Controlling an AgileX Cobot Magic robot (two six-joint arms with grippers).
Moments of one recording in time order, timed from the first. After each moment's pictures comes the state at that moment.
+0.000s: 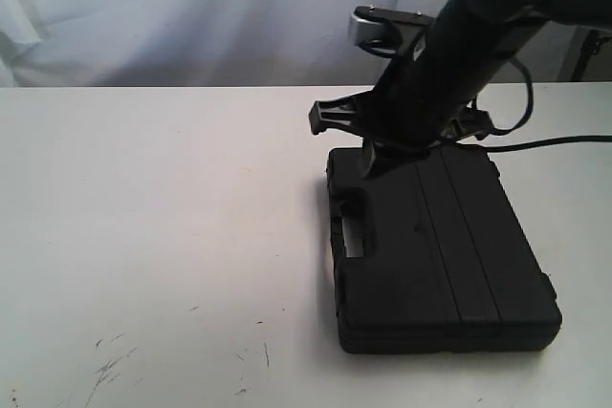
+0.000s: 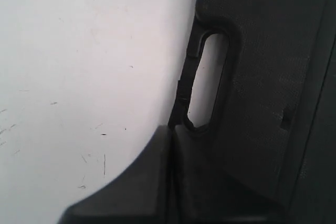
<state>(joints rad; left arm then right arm) 0.01 0.00 0.00 0.01 0.36 -0.01 0.47 1.76 -1.40 0.20 0.94 0.19</state>
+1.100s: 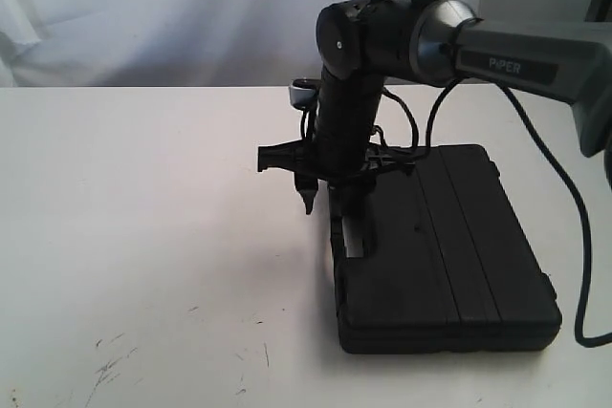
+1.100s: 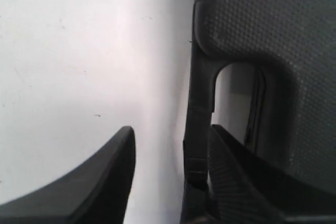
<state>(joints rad) 0.01 0.00 0.00 0.01 0.36 -0.01 0.56 2.22 -1.82 0.05 1.14 0.50</state>
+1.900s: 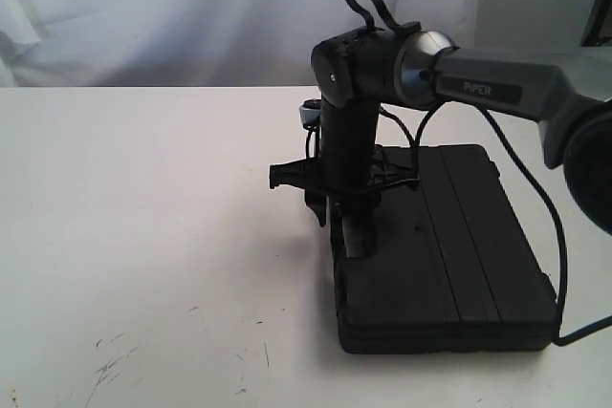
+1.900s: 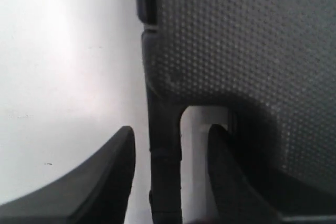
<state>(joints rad) 0.01 0.00 0.00 0.01 0.36 -0.01 0.56 2.29 -1.82 -0.03 1.11 0.60</state>
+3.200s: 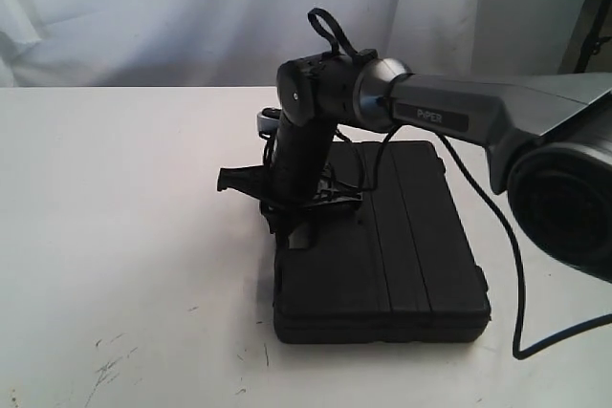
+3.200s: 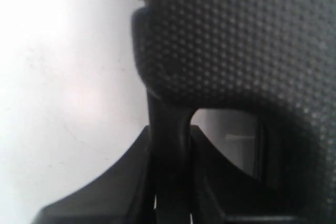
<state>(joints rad) 0.01 0.00 0.00 0.01 0.36 -0.01 0.62 2.38 -1.91 0.12 0.99 0.60</state>
